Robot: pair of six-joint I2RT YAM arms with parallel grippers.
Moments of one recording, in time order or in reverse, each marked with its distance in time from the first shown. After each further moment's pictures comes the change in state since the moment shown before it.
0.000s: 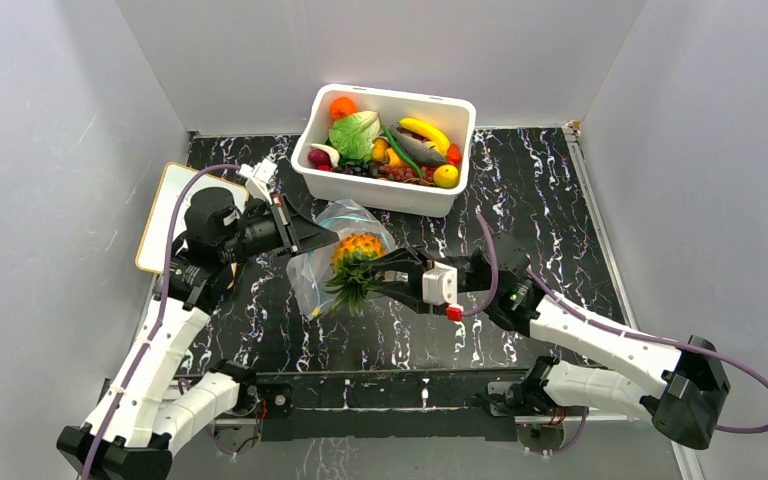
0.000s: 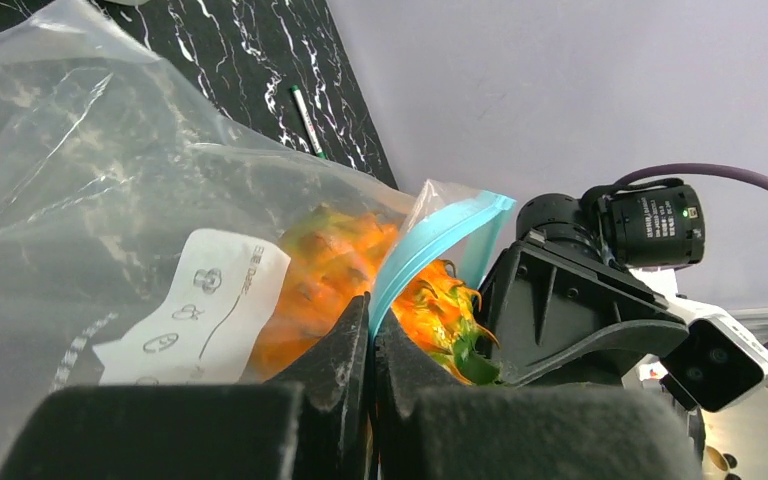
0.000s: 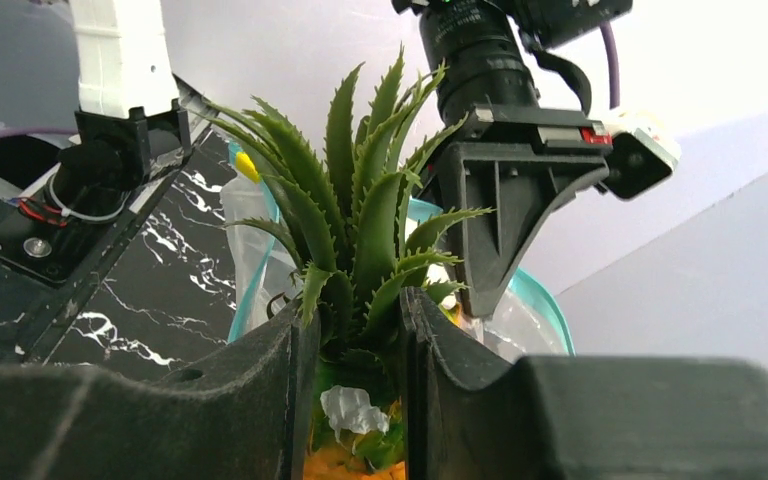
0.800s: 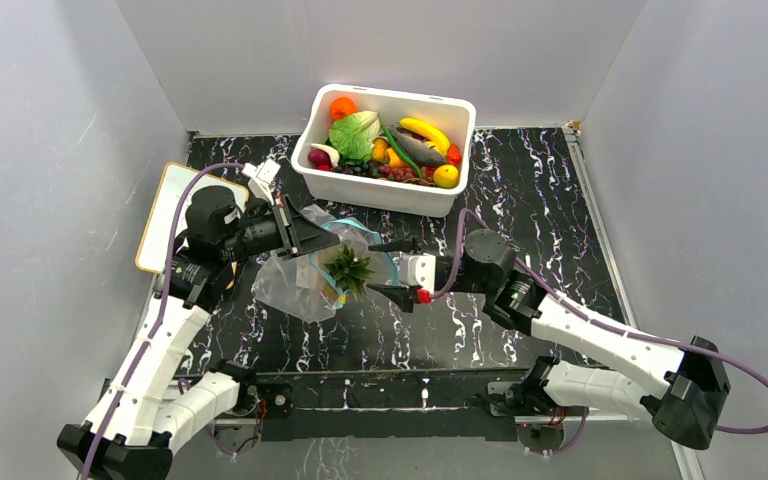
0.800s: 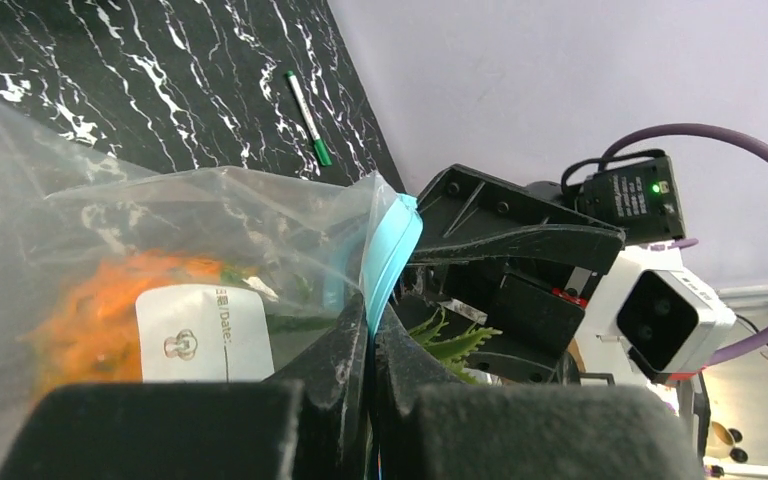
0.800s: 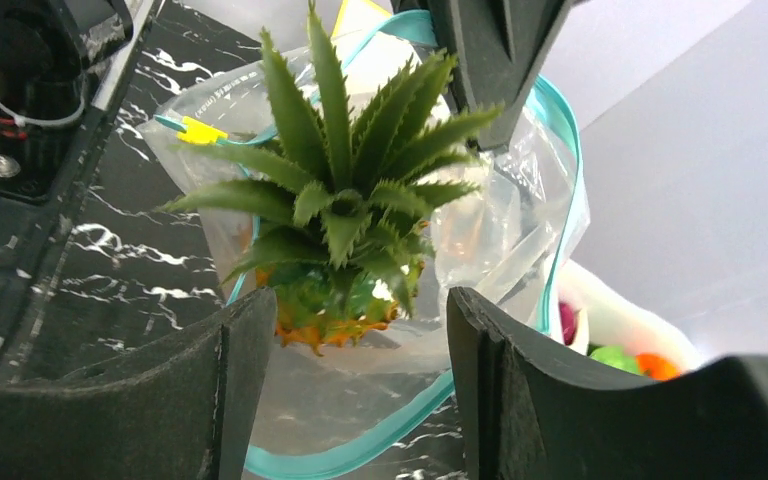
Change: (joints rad) left arm 0.000 0.013 0.013 -0.012 0.056 0.036; right arm 0.000 0.006 0.042 -0.291 0.217 -0.076
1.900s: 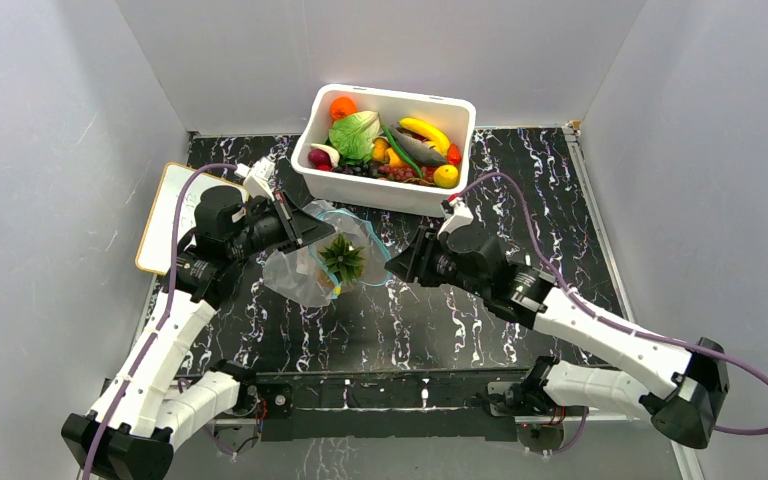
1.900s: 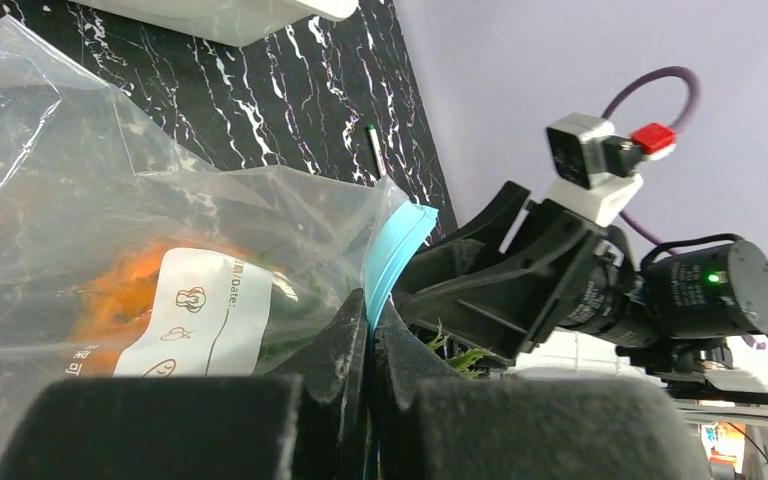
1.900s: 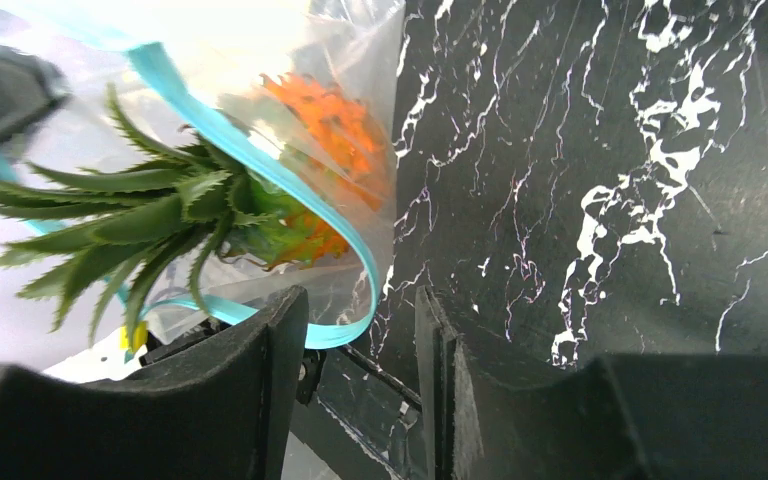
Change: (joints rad) left arm 0.000 0.028 -0.043 0.033 -0.206 0.011; right arm 0.000 -0.015 0.109 -0.506 0.649 1.504
